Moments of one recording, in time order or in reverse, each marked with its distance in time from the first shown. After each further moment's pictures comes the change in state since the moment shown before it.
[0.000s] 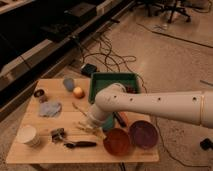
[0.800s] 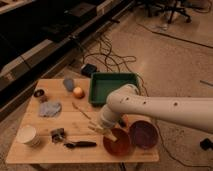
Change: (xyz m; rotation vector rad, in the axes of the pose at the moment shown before) arm 0.049 0.001 -0.028 0.044 0.031 0.125
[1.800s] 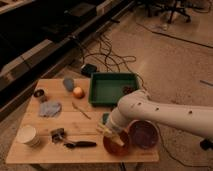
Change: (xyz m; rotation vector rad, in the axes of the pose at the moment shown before) arm 0.033 0.003 -0.005 0.006 -0.009 0.066
